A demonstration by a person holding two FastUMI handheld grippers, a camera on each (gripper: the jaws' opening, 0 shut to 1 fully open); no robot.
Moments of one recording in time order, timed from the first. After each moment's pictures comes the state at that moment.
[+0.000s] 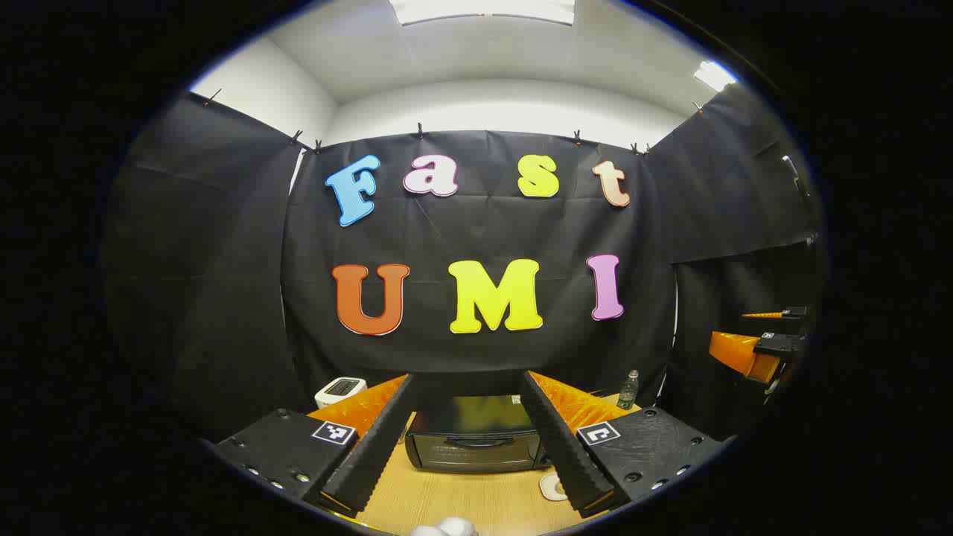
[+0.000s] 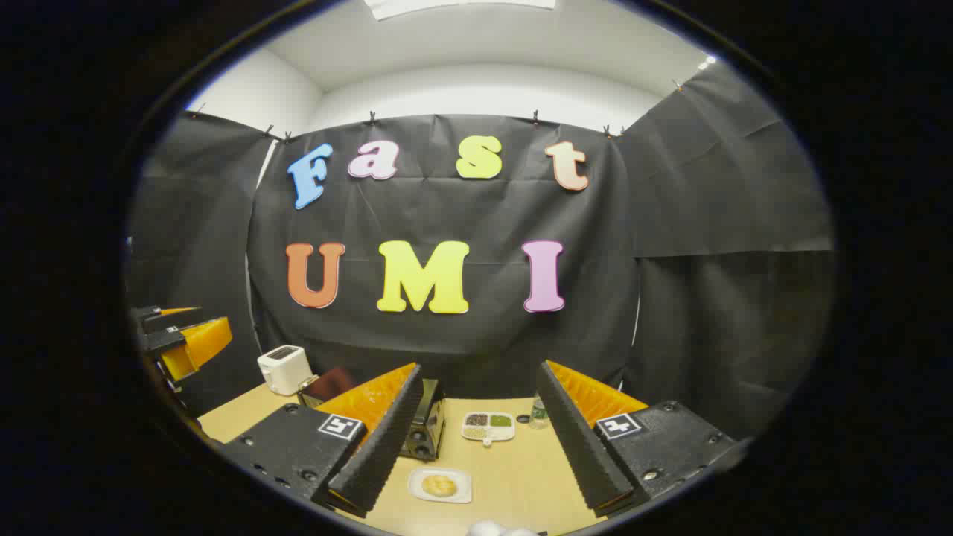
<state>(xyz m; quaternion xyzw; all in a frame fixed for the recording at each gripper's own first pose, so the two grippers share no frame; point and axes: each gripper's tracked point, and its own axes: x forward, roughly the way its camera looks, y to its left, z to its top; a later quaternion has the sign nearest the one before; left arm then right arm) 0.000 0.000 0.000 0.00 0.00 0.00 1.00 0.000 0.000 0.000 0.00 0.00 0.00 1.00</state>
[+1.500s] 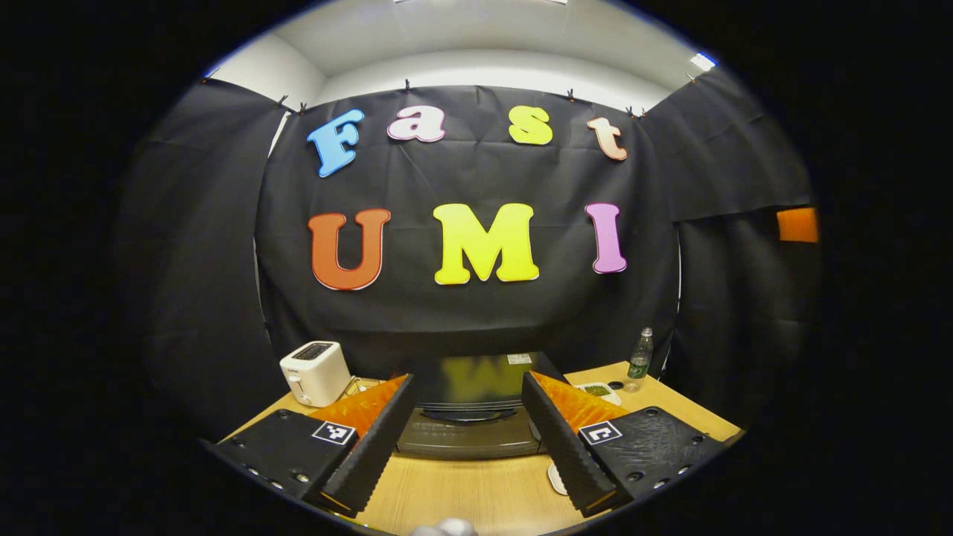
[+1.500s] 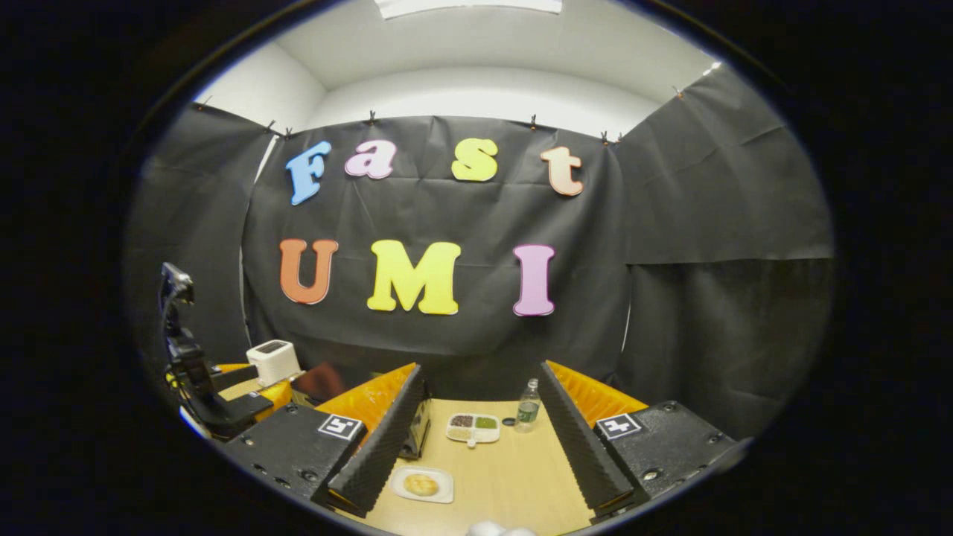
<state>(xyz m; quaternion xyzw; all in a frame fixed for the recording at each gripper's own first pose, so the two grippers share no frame) 0.087 -0.022 -0.145 0.00 0.07 -0.02 1.00 -0.002 -0.026 -0.008 -0.02 -0.01 -0.02 1.00</state>
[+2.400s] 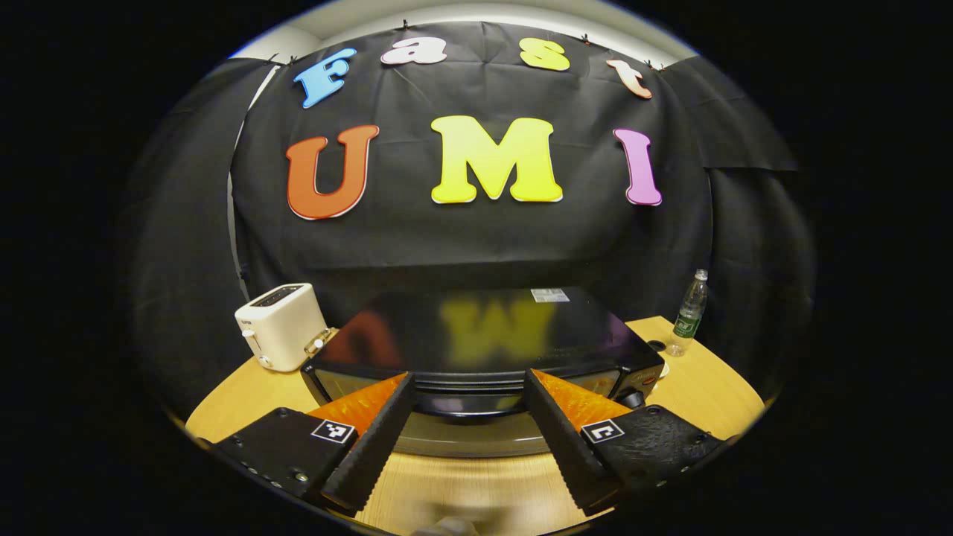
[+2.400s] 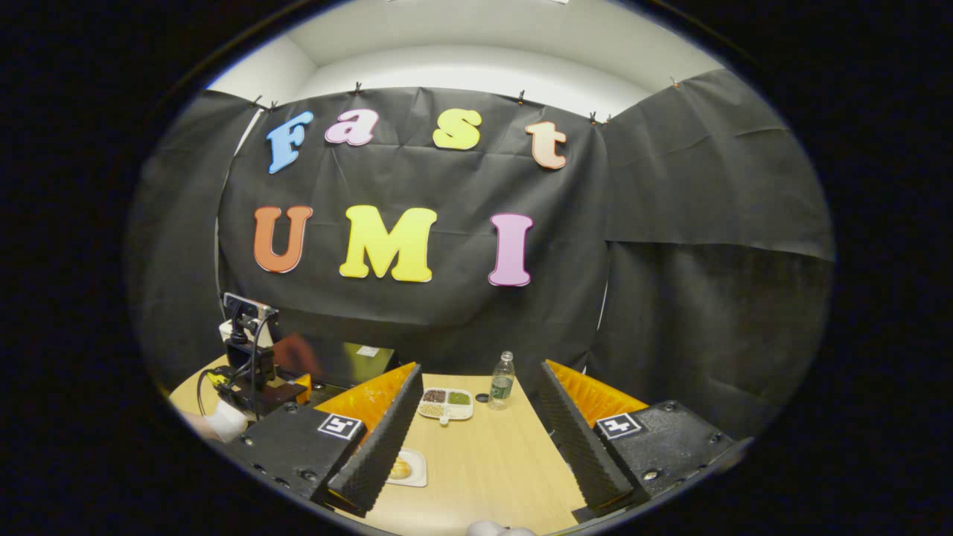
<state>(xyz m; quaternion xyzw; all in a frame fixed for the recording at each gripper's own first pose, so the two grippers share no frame) 0.182 -0.017 -0.271 0.00 0.18 -0.01 0.98 0.007 -0.049 -0.047 -0.03 0.05 -0.06 1.00</state>
